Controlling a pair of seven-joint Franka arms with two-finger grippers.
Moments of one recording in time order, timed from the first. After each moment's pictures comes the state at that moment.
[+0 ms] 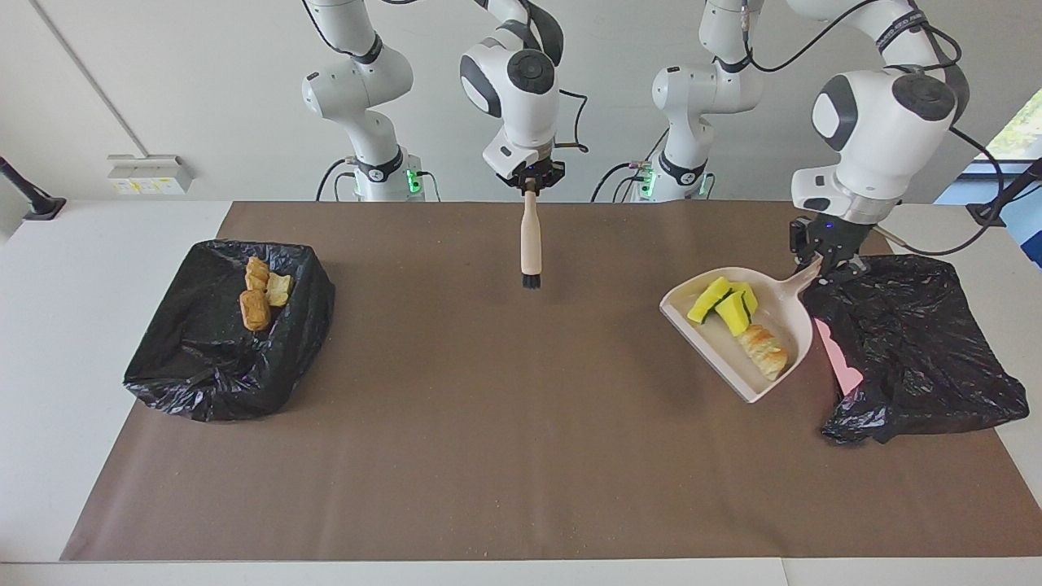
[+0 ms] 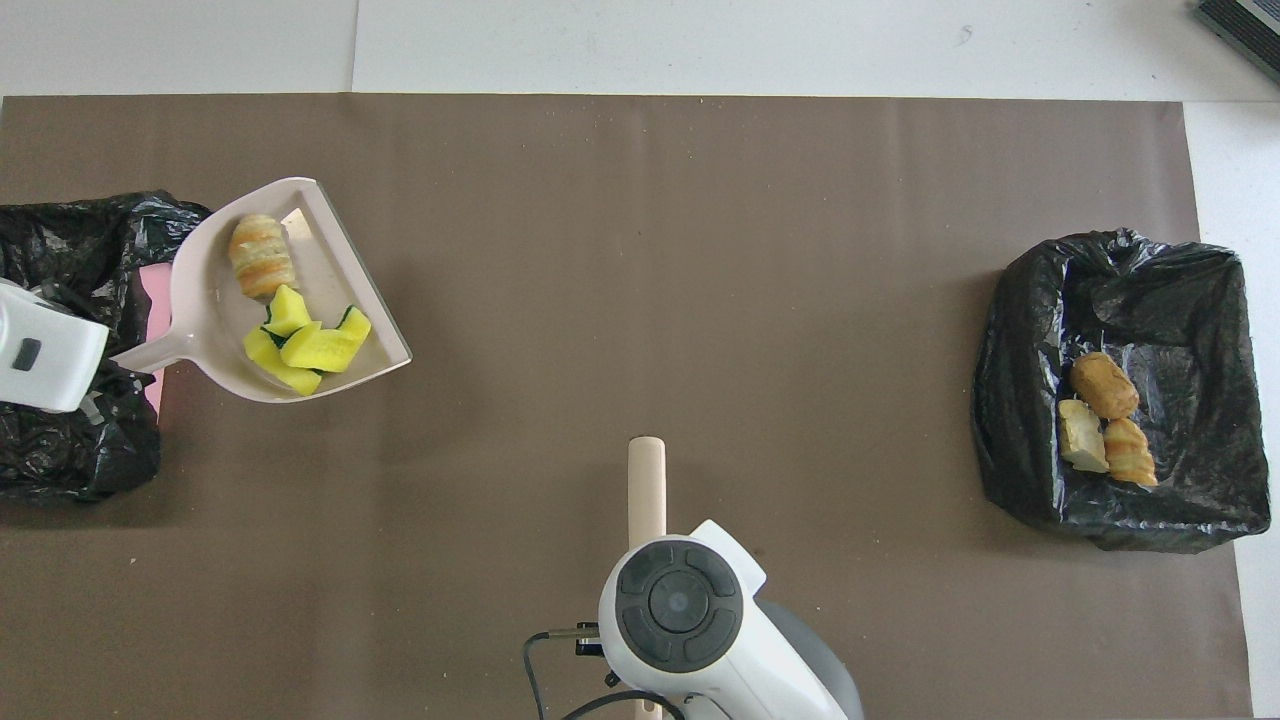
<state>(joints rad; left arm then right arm) 0.02 -0.07 0.05 -1.98 0.07 1.96 1.14 0.54 -0.07 0.27 -2.15 0.26 1.89 0.75</state>
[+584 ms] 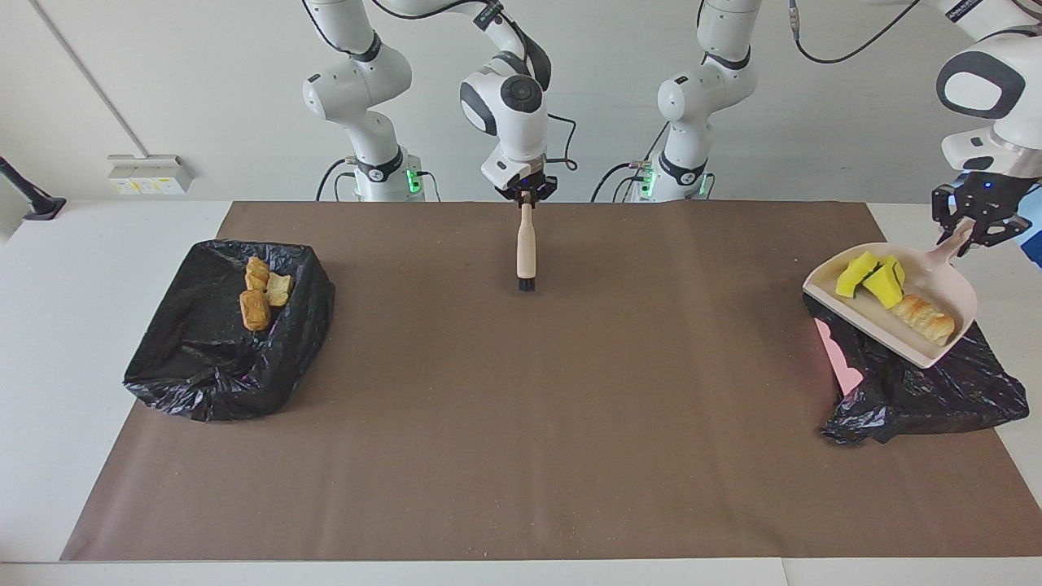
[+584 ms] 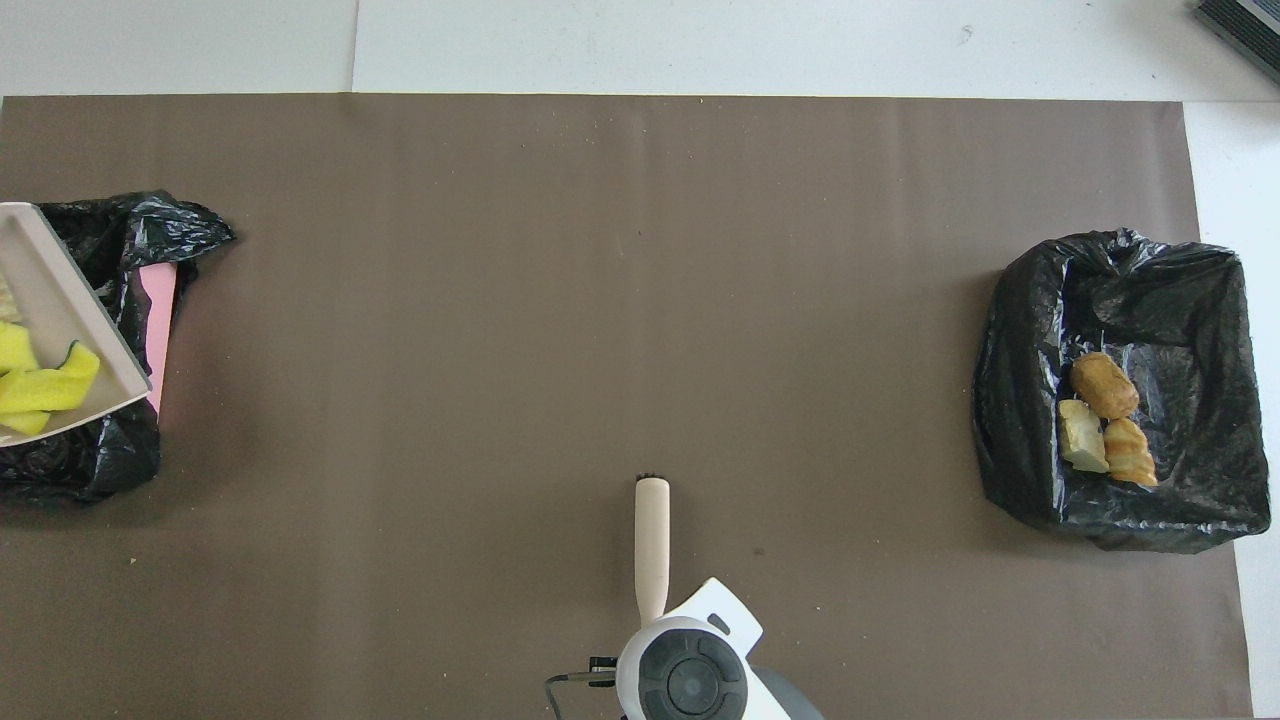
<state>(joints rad) 0.45 -0.06 0.05 -1.94 0.08 2.09 1.56 0.63 -0.11 0.27 -2.41 0.29 2.17 0.77</state>
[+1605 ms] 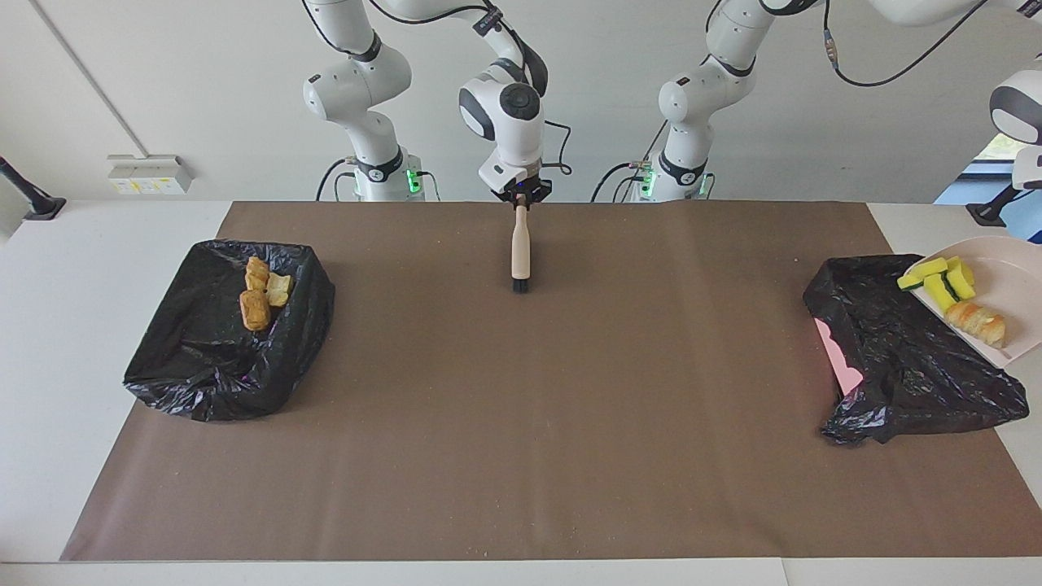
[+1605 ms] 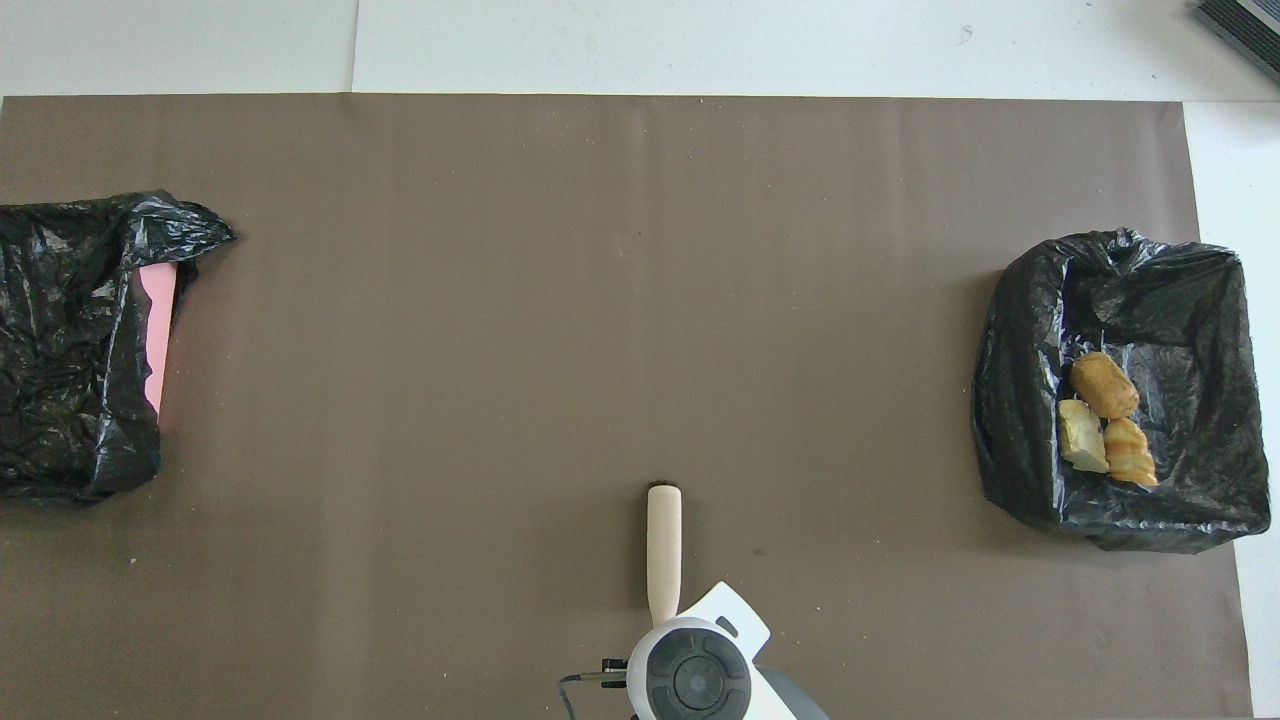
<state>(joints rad) 0.47 0.15 0.05 -1.69 0.71 2.14 1.62 0.63 -0.10 0.26 -2.44 0.29 2.18 0.77</state>
